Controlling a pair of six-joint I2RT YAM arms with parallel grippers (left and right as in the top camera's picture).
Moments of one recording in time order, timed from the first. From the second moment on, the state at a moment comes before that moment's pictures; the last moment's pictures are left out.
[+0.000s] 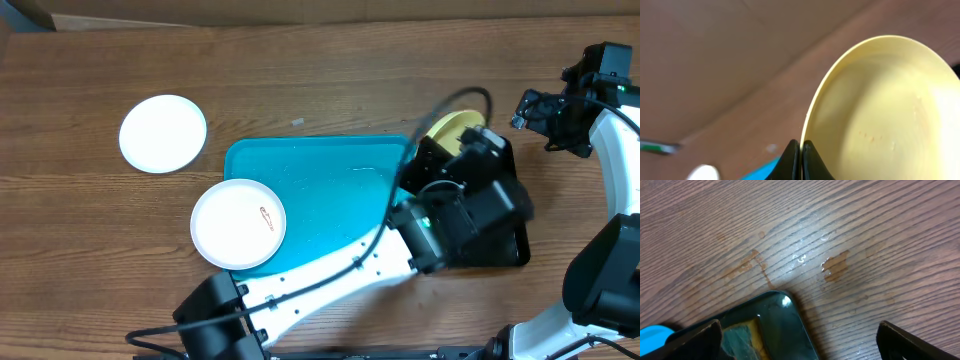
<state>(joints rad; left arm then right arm) -1.12 1.86 1.64 -0.59 -0.95 -0.13 -0.26 1.81 1.50 -0.89 -0.07 0.20</state>
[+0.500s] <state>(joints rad) -0.29 1.86 1.64 -0.82 0.05 -0.38 -0.26 1.81 1.50 -0.89 -0.07 0.20</state>
